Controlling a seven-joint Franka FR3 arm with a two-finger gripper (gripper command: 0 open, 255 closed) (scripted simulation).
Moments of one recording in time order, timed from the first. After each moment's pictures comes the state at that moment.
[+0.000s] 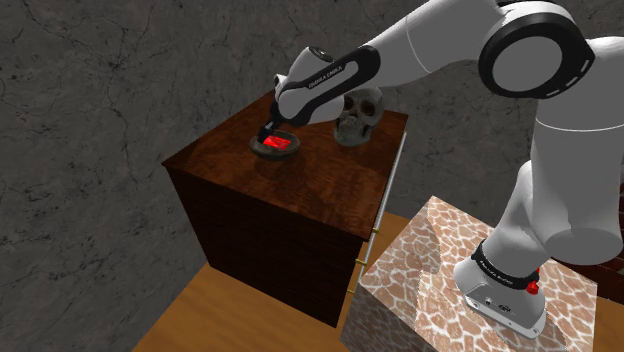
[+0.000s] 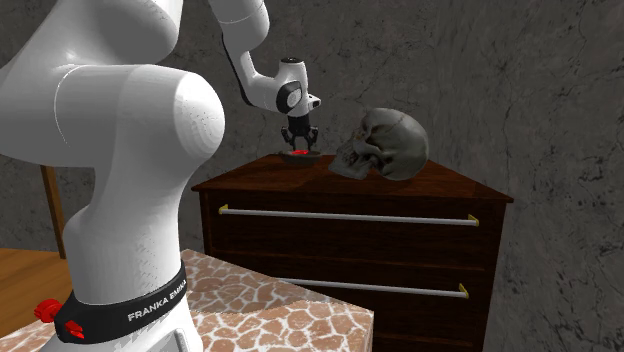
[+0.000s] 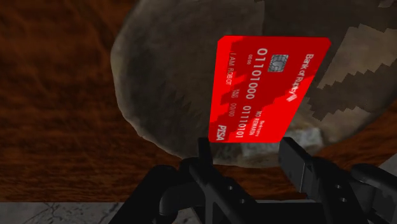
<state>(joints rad) 0.39 0.39 -0.16 -1.89 0.39 2.84 -0.45</state>
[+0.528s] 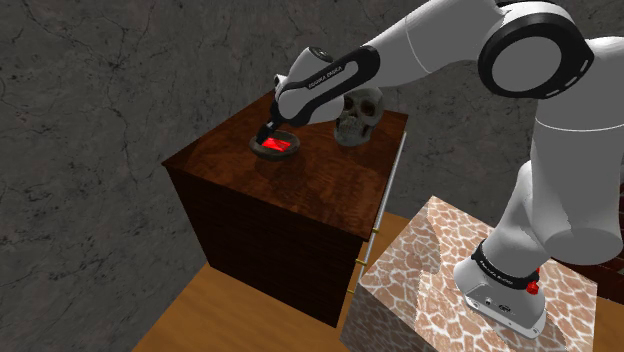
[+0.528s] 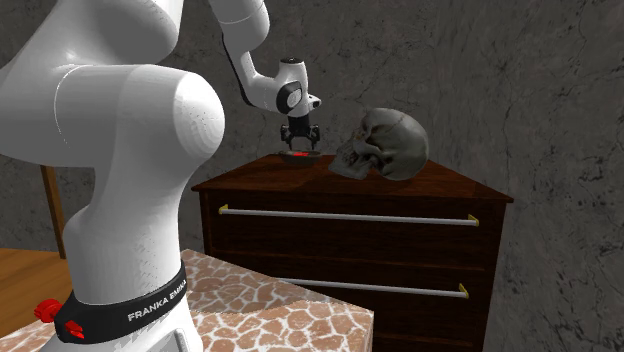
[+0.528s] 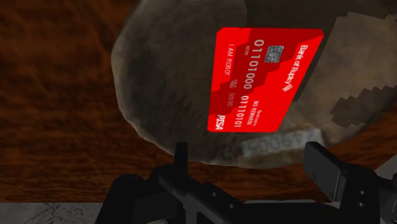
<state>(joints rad) 0.39 0.40 -0.16 -1.89 0.40 2.84 -0.46</state>
